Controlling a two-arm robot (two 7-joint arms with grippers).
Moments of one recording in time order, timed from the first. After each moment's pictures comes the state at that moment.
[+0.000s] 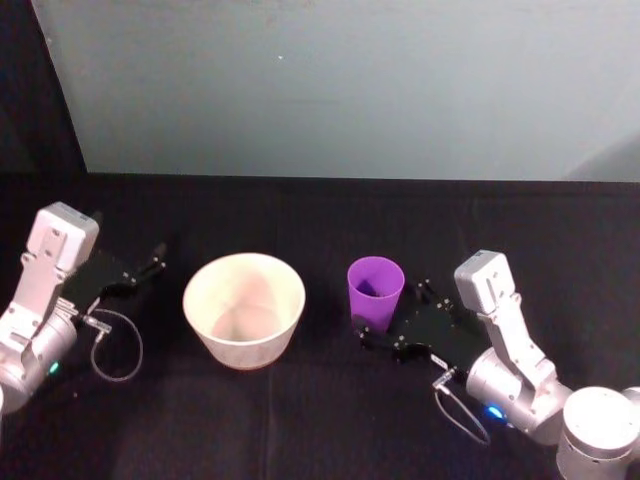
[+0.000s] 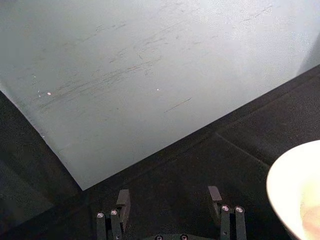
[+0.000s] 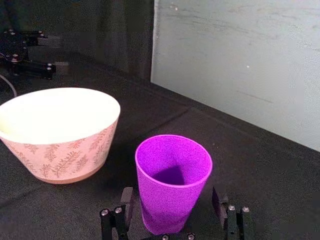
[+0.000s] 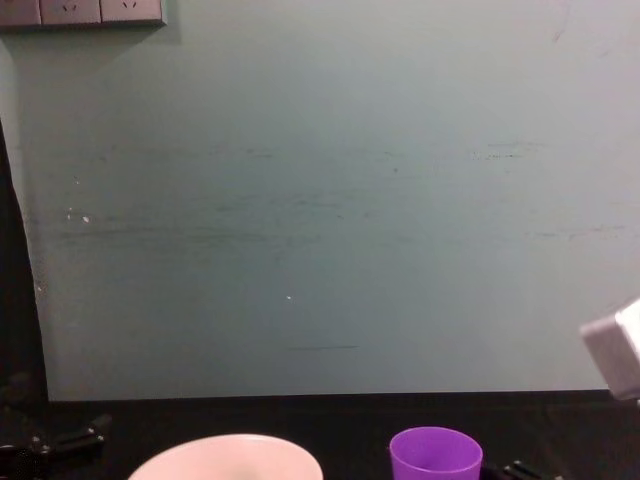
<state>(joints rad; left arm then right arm) -0.20 0.60 0.45 -1.41 -0.25 -0.12 0.03 0.26 0.40 -0.53 -1.29 0.26 -0.12 0.30</state>
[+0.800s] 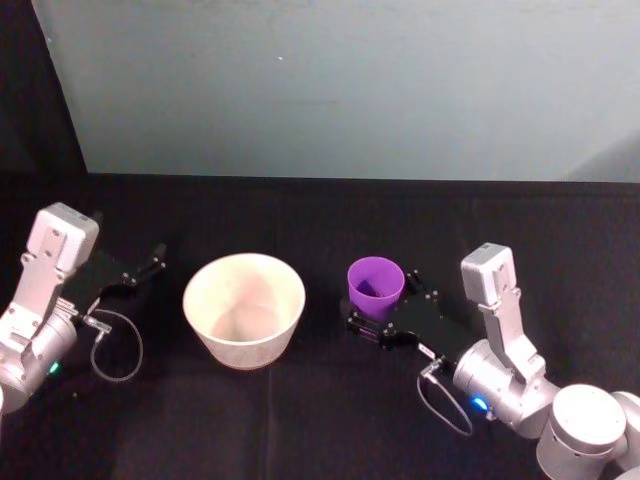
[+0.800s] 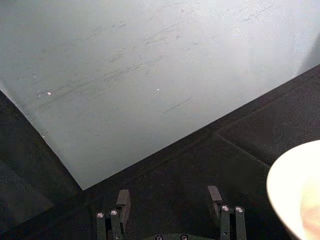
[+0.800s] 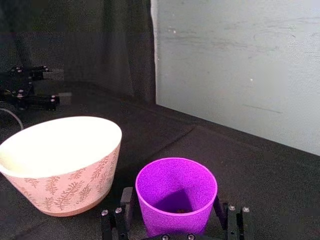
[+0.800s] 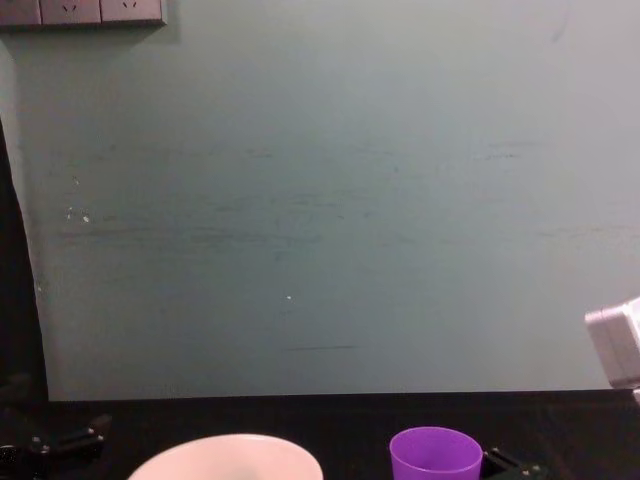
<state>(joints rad) -0.20 0.60 0.45 -1.41 -0.25 -0.12 0.03 0.28 0.30 -0.47 -1.18 0.30 -0.21 0.39</state>
